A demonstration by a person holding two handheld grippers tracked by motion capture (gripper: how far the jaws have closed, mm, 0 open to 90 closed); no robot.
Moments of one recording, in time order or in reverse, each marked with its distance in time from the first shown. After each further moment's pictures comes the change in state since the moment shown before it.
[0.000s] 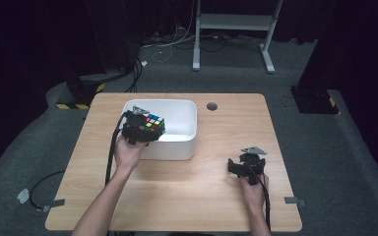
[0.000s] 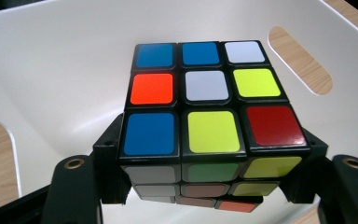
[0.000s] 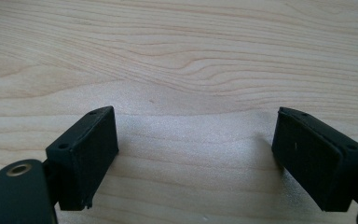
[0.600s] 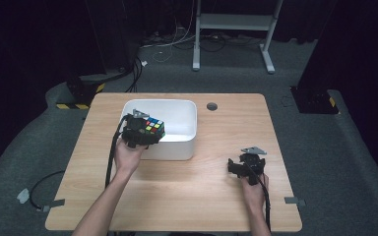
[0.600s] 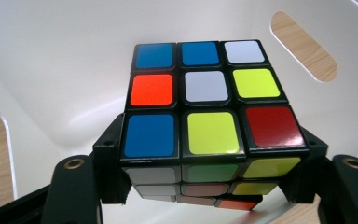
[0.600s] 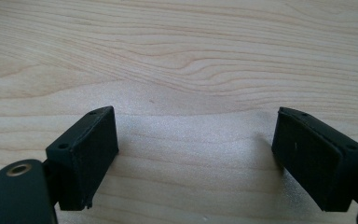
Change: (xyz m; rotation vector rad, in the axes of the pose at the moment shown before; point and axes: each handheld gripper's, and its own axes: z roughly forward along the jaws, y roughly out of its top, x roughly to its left) left arm -0.001 -0.009 0.002 0.012 0.007 0.001; right arm 0.000 0.000 0.000 0.000 0.000 0.000
